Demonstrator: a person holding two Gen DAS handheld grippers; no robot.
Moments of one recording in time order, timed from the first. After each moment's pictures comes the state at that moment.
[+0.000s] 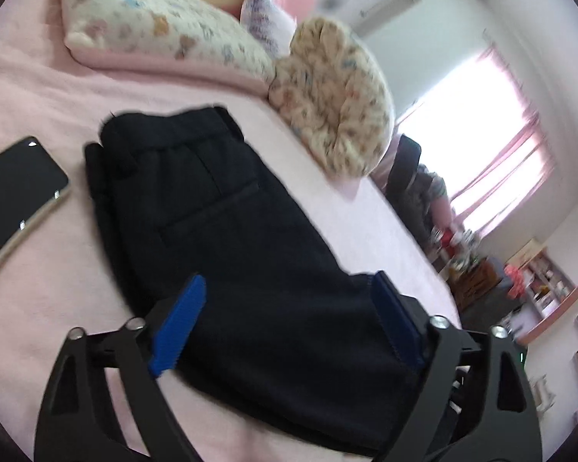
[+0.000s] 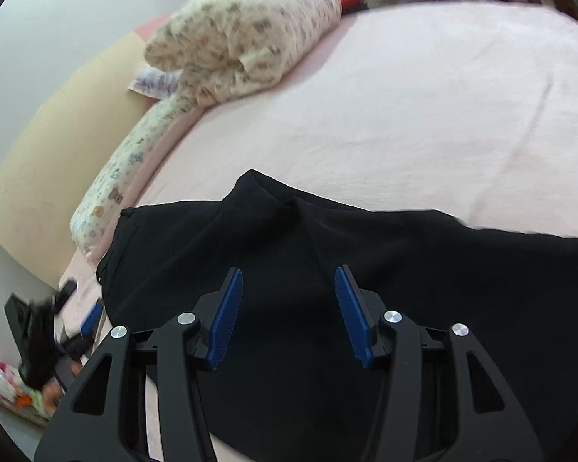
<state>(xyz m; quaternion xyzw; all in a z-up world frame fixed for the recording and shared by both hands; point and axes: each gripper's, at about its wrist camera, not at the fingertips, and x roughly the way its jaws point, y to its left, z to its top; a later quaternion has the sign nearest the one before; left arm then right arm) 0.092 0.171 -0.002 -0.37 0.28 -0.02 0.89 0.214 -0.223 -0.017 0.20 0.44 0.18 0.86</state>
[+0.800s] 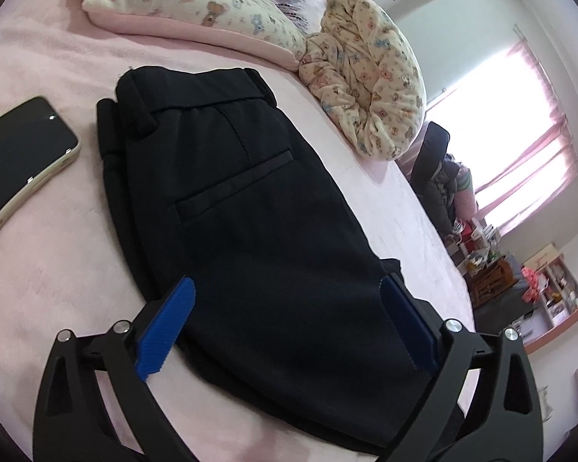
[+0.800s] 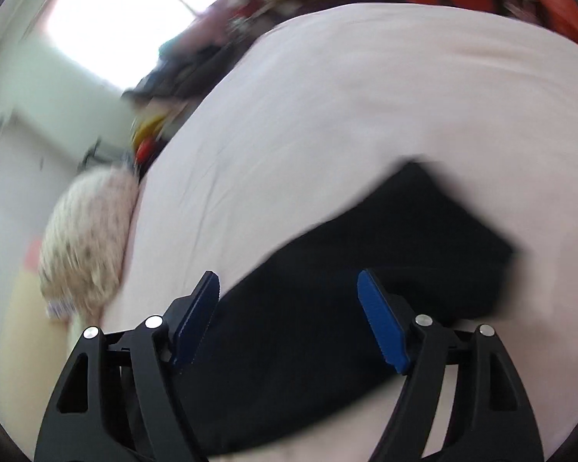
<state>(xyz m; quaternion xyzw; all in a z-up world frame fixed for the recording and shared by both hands) 0.092 0.170 -0.019 -0.39 0.32 0.00 0.86 -0.001 -0.582 0.004 0.46 0.31 -0.16 0.82</state>
